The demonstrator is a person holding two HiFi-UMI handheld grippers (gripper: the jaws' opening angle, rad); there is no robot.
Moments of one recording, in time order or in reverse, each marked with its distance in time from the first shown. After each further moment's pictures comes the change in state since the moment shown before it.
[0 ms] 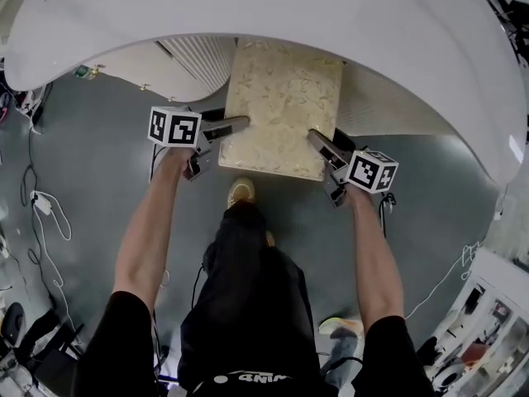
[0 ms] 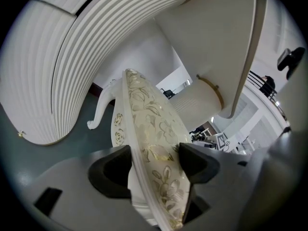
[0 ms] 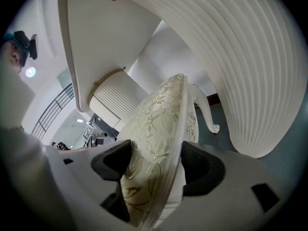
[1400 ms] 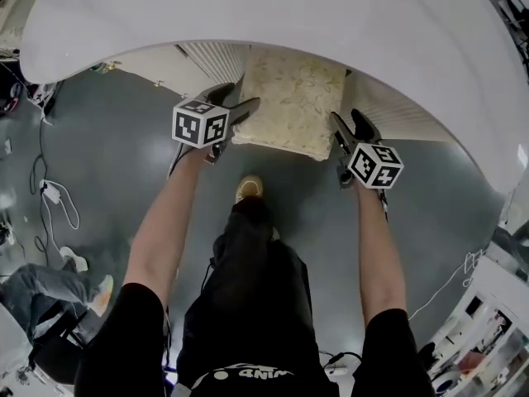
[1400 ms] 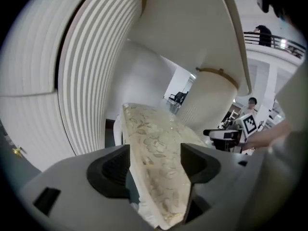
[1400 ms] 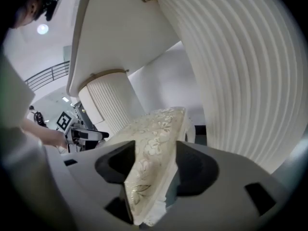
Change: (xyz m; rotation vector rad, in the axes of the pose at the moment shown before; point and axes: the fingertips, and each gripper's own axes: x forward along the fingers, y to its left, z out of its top) left arm -0.014 -0.013 0.047 0.363 -0.152 0.392; right arm -0.034 -0.012 0.049 -0.303 -0.150 -0.220
